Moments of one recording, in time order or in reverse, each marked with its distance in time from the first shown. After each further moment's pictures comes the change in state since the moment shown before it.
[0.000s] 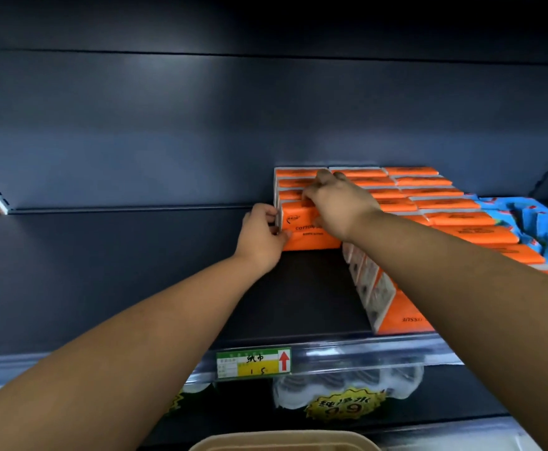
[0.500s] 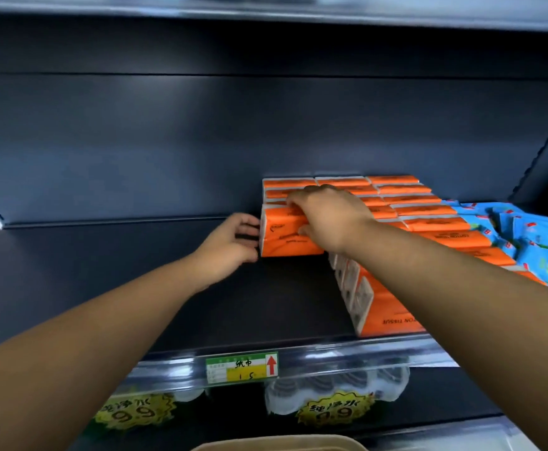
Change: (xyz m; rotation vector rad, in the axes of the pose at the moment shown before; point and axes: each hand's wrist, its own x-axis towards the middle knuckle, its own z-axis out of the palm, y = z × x) left_hand -0.025 0.024 -0.053 -0.125 -0.295 -0.065; right_hand -0.029 -0.005 -0.026 0.045 0.068 -0.025
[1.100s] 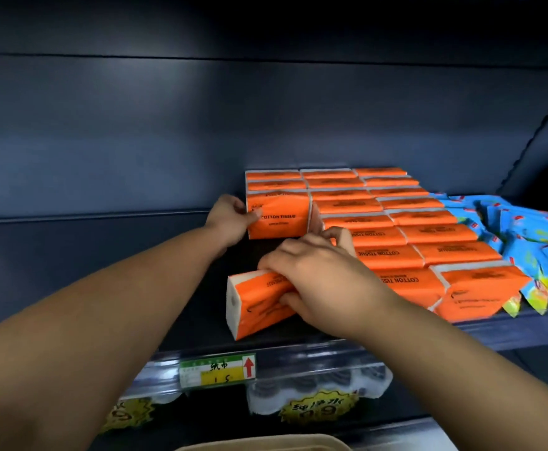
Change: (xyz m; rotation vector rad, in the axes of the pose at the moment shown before) left_hand 0.093 -0.024 0.023 0.146 0.285 -0.114; right_hand -0.087 -0.022 0.004 0.102 -0.023 -0.213
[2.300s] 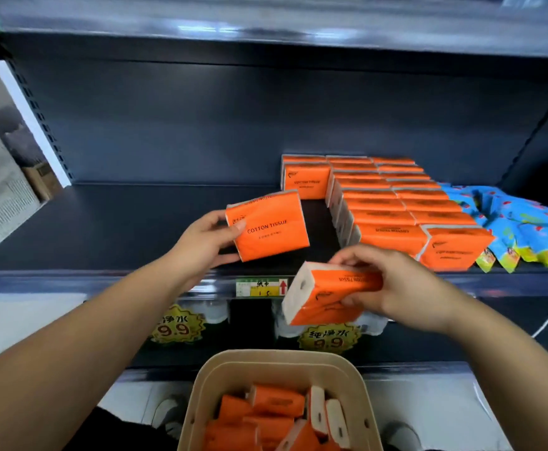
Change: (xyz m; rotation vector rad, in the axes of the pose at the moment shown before) left_hand -0.226 -0.004 -0.110 -0.514 -0.151 -0.065; right_hand -0.118 -0.030 -0.030 0.770 -0.098 0.183
